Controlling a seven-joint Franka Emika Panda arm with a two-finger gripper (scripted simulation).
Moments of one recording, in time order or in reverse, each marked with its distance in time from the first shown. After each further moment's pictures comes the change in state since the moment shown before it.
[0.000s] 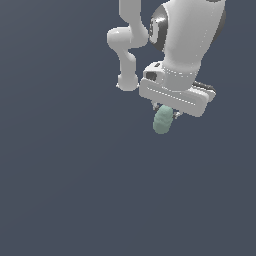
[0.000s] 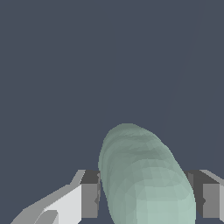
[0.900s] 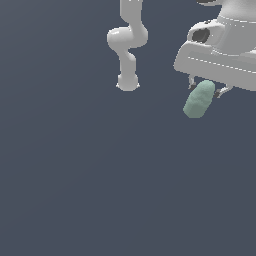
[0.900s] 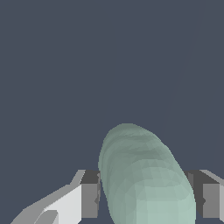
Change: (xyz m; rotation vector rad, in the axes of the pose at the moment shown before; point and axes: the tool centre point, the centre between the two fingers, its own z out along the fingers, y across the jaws) arm -0.042 -0.078 -0.091 0.002 -0.002 -0.001
